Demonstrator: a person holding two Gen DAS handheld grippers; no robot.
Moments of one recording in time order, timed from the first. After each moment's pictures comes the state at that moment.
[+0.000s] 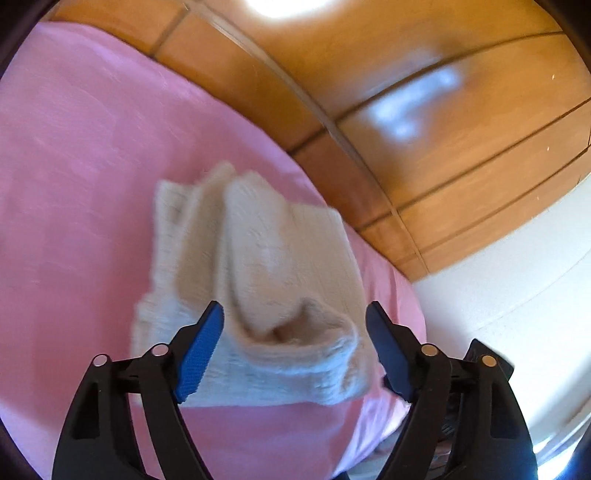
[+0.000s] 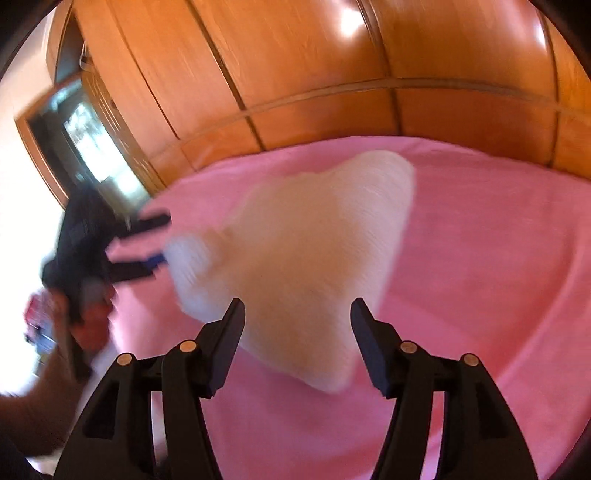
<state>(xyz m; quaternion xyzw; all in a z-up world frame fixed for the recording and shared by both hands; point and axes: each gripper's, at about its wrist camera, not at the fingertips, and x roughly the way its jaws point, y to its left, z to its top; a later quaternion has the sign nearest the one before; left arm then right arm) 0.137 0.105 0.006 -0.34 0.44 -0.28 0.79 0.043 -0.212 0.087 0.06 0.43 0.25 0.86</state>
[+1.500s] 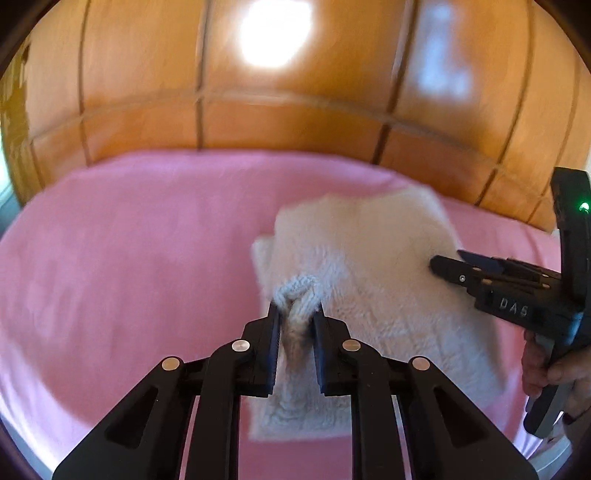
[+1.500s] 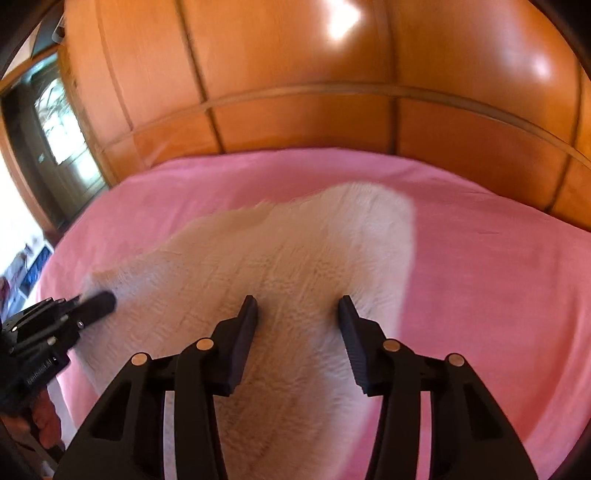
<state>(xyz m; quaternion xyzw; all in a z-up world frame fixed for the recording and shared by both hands) 0.112 0.078 0.003 -0.06 0.40 -0.05 0.91 0.169 -0.121 0.043 -0.01 0.44 0.19 0.88</state>
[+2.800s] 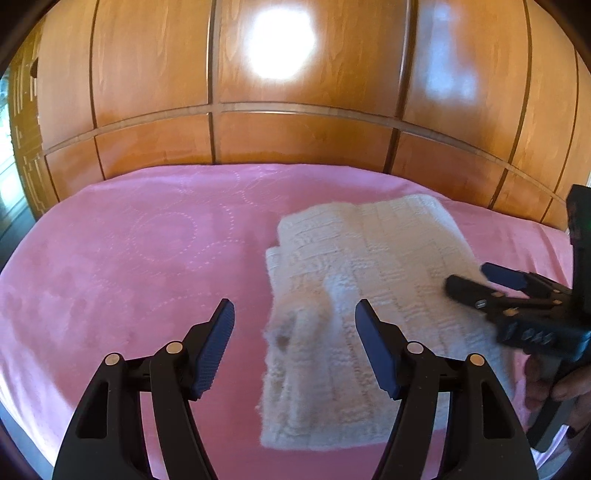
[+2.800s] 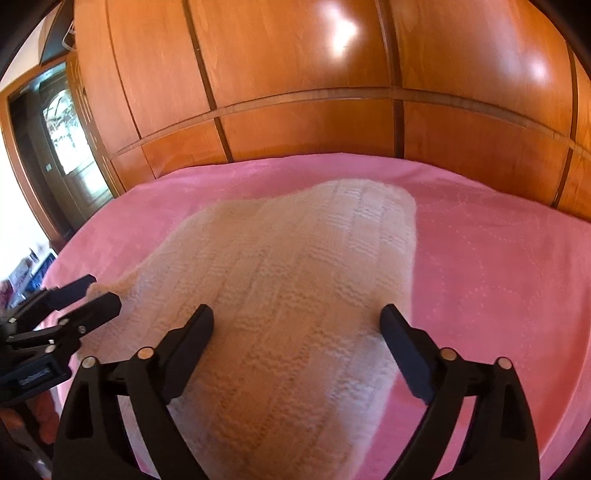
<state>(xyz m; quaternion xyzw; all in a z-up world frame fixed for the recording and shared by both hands) 0.108 0.071 0.011 -0.03 0.36 -0.03 0.93 0.148 -0.151 0.045 0.06 0.42 0.20 0.88</state>
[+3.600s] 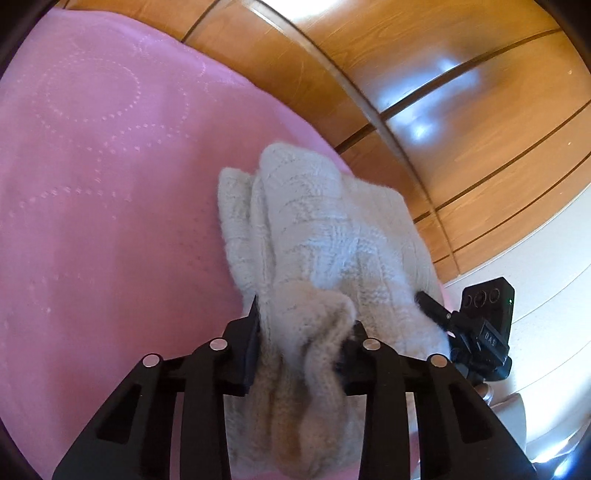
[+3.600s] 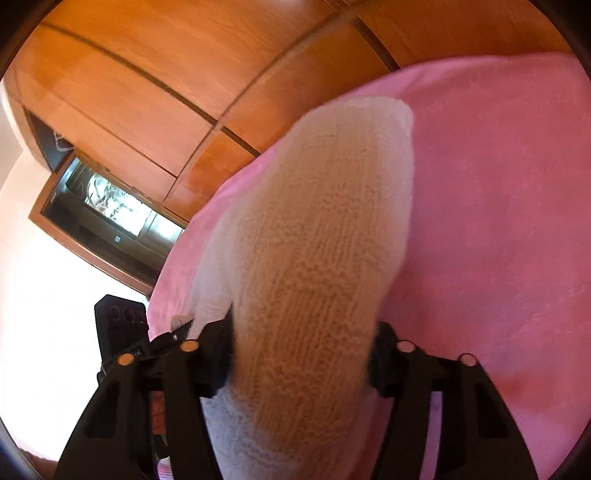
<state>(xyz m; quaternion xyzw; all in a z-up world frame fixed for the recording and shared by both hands) 0.148 0.139 -0.065 -0.32 0.42 -0.24 0.81 0.163 -0.199 0.020 0.27 0.47 0.30 0.79</state>
